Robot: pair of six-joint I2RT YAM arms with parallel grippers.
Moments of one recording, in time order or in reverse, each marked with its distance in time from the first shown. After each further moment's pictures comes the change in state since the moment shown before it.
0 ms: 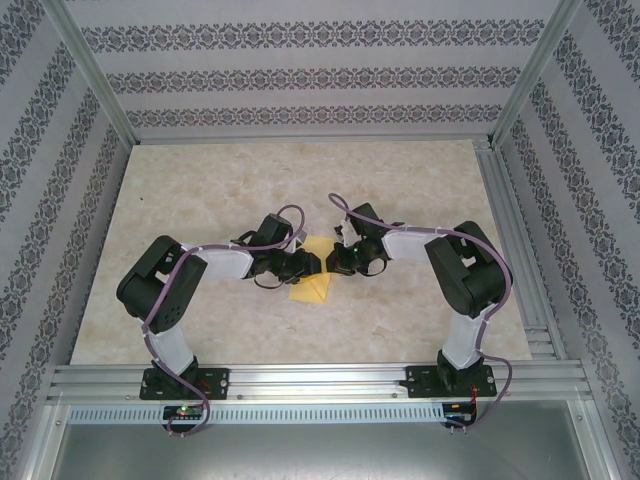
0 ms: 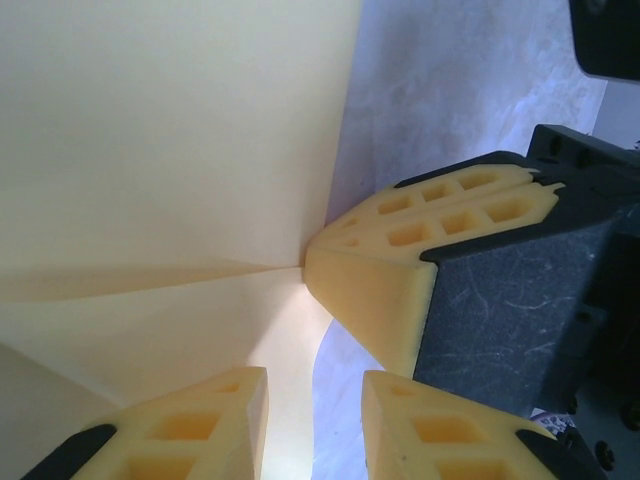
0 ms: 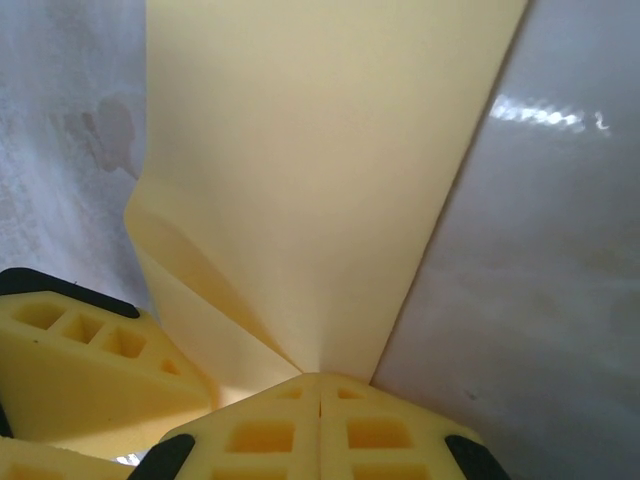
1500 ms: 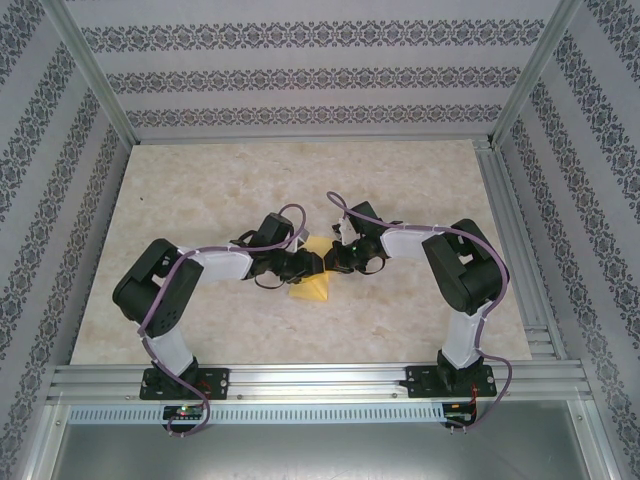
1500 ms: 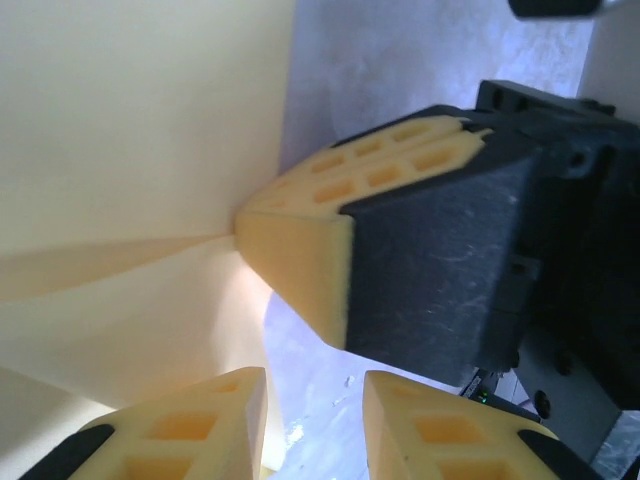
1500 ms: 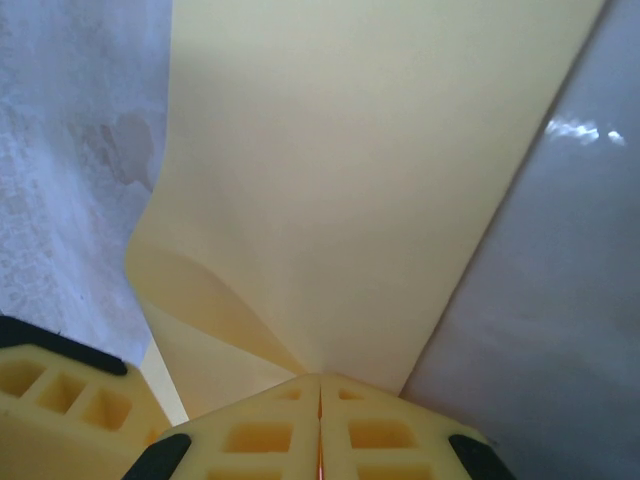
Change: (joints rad) left arm -0.022 -0.032 0.000 -0.001 0.007 0.000; right arm -0.001 0.026 0.021 0.019 -0.024 -0.018
